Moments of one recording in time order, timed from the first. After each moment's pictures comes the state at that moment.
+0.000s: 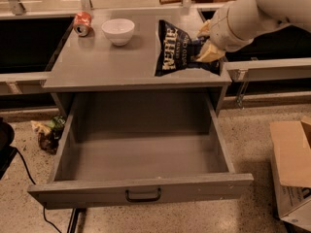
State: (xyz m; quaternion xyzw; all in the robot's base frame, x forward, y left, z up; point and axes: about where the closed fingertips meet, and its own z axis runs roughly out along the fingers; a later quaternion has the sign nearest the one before) arm 0.639 -0.131 0.952 -0.69 0.61 -0.13 0.37
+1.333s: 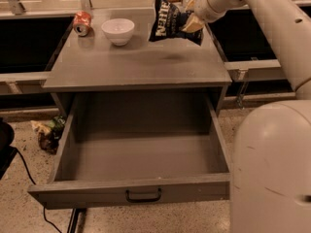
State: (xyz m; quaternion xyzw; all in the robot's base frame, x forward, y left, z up) arm 0.826 -0.125 0.947 -0.65 0.62 -0.12 0.42
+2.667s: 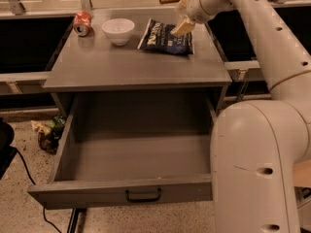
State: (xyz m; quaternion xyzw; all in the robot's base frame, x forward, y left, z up) arm 0.852 -0.094 0.933 -0.64 0.62 -0.05 0.46
